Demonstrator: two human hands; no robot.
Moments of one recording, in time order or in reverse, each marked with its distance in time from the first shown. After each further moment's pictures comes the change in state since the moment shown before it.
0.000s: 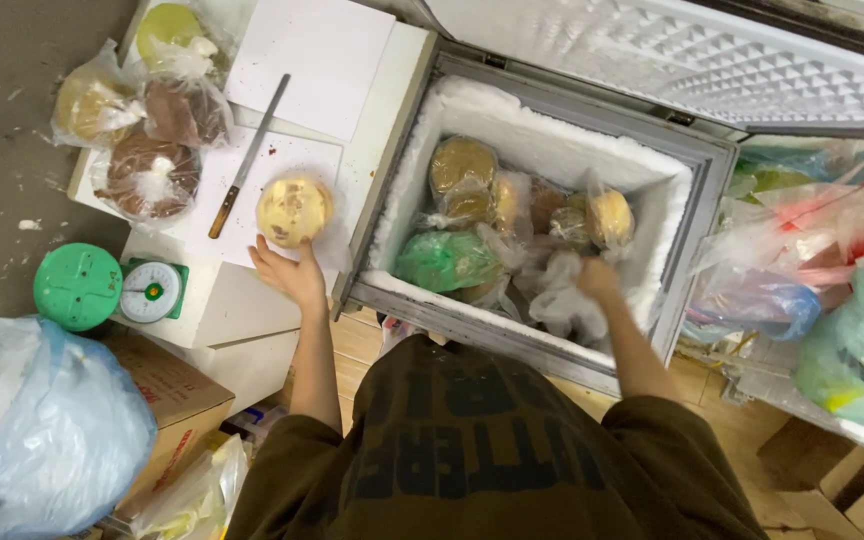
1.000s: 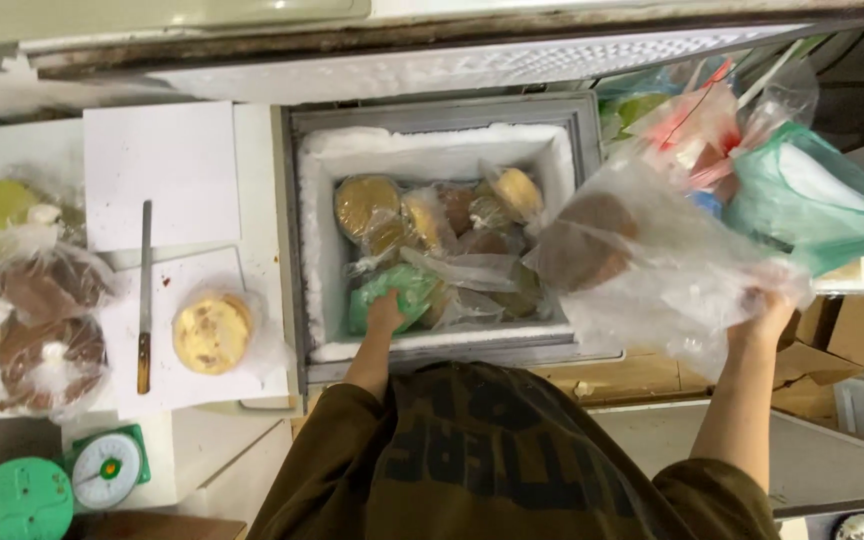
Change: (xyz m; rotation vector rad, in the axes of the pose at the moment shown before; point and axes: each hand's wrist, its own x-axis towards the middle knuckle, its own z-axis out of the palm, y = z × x) left_hand -0.129 0.020 0.209 0.723 -1.395 0.432; right_hand -0.259 0.213 -0.077 1.588 1.152 0.274
